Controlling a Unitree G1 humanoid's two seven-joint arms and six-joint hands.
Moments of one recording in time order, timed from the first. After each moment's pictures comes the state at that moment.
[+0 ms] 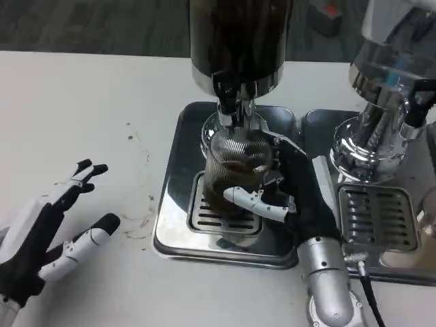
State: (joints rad) left arm -0.07 0.59 -0.05 0.86 0.40 -0.95 0.24; right arm -0.20 0.06 0.23 0.46 -0.23 -0.26 -0.31
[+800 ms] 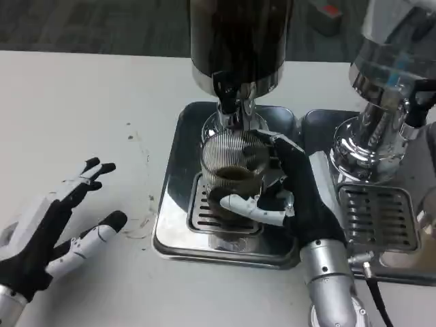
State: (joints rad) left arm -0.11 0.59 -0.09 0.89 0.40 -0.95 0.24; right arm -0.10 0.05 0.27 0.23 -0.40 -0.10 -0.30
